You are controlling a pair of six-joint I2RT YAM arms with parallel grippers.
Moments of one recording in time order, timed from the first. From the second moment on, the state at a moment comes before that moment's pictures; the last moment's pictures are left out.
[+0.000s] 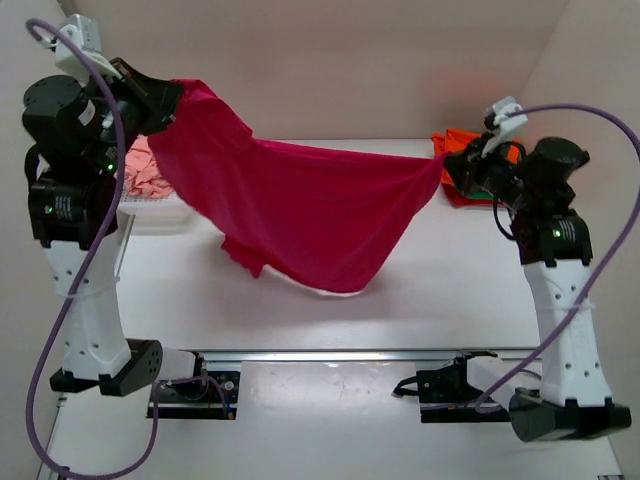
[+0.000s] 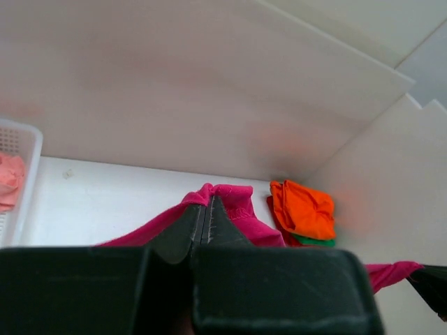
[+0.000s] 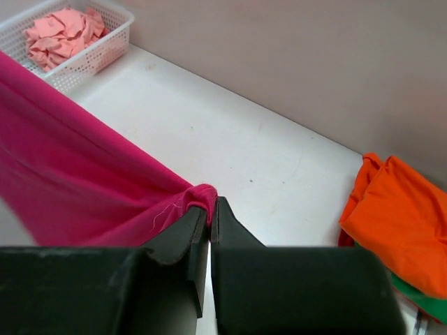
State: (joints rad) left arm -0.07 1.37 2.22 -0.81 0.14 -0.47; right arm 0.03 1.06 1.41 -0.49 -0.53 -0.12
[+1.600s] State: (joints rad) left arm -0.23 0.59 0.69 -0.70 0.02 -0.55; right arm 0.43 0.75 0.58 -0.55 -0.32 0.22
